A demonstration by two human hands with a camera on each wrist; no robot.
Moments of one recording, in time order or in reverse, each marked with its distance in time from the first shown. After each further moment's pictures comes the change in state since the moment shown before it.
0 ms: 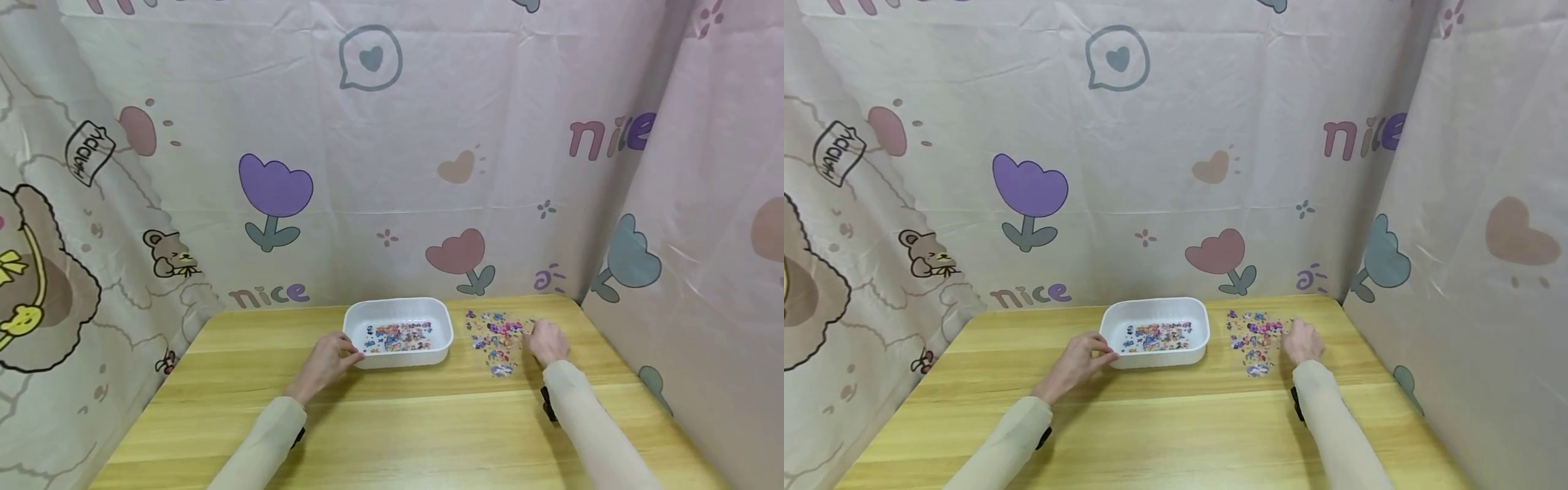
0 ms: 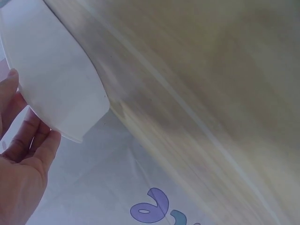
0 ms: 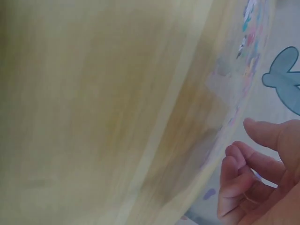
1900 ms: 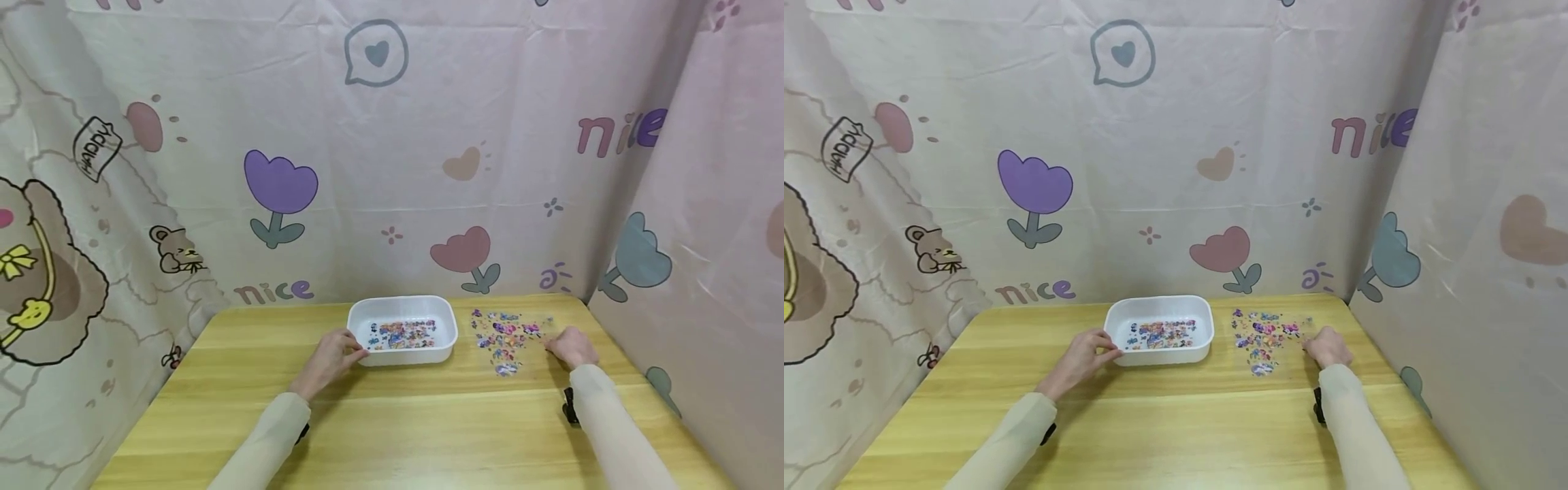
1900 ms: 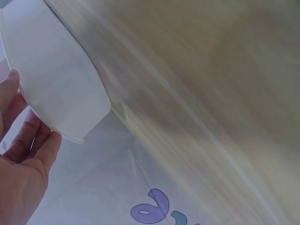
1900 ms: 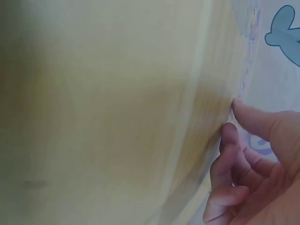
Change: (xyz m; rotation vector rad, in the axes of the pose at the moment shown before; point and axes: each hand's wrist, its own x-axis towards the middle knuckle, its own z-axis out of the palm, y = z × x) left_hand 0.000 0.001 -0.002 -0.011 0.000 0.002; right_hand 0.000 0.042 -0.014 0.065 -0.137 0.121
